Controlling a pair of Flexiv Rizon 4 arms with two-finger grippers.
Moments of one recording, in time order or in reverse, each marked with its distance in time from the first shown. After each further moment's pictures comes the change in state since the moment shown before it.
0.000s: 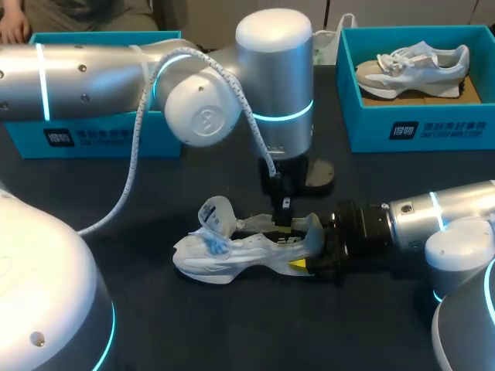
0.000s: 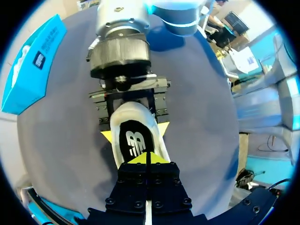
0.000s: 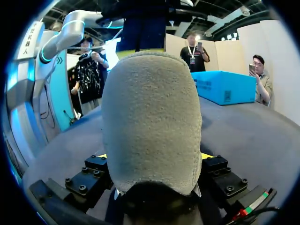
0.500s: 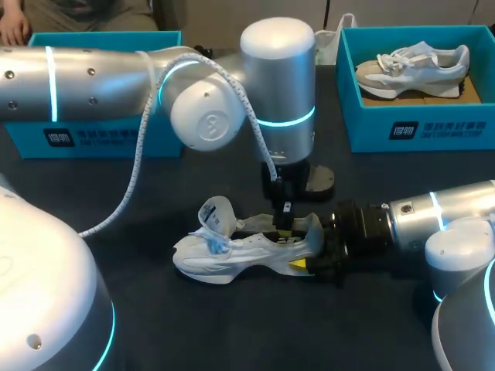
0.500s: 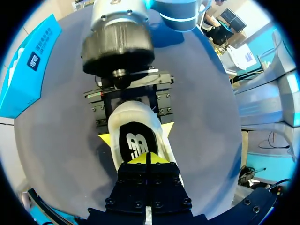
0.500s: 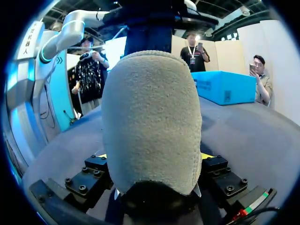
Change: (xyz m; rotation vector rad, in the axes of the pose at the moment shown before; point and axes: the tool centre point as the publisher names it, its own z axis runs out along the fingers) left arm -0.006 -0.001 0.020 -0.014 0.014 0.022; right arm 0.000 0.000 0.000 0.000 0.000 0.000
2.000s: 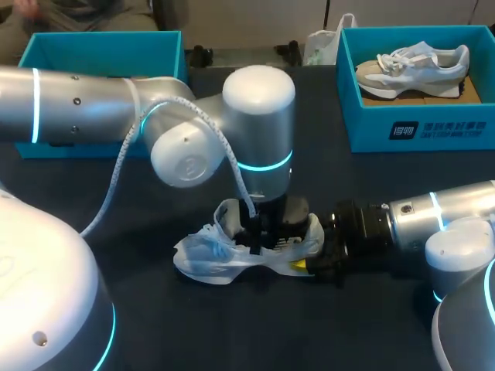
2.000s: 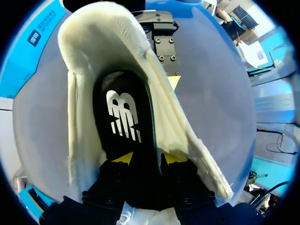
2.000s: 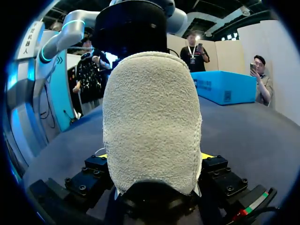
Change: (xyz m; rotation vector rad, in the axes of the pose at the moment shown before) left arm 0.014 0.050 0.047 -0.071 -0.088 -0.074; right arm 0.000 -0.001 0.000 0.001 0.000 0.000
